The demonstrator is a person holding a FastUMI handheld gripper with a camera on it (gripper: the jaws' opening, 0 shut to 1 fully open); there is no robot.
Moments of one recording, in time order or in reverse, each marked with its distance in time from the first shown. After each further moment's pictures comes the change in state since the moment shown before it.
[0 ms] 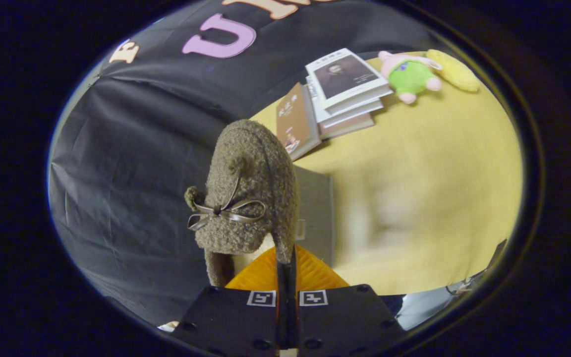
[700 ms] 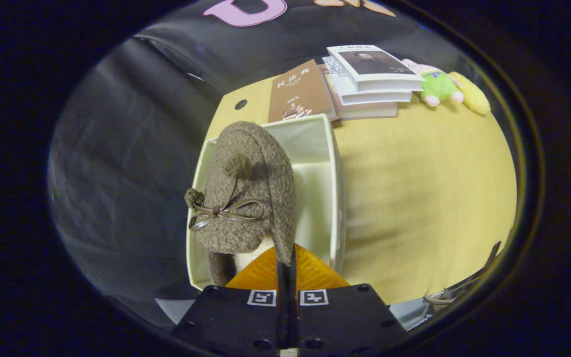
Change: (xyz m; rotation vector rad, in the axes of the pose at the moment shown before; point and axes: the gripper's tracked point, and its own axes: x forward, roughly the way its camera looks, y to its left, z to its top) arm 0.111 0.001 -0.043 -0.166 -0.043 -0.362
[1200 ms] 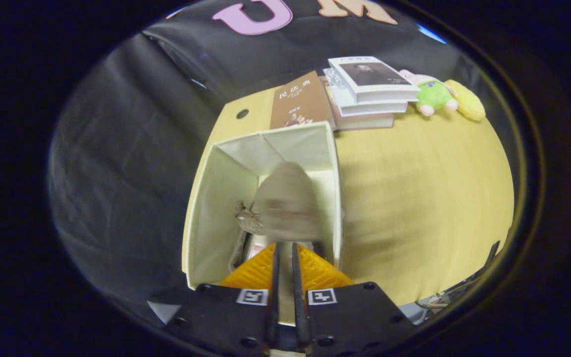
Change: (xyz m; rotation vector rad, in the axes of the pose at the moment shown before) arm -0.023 0.011 0.012 0.011 -0.132 0.053
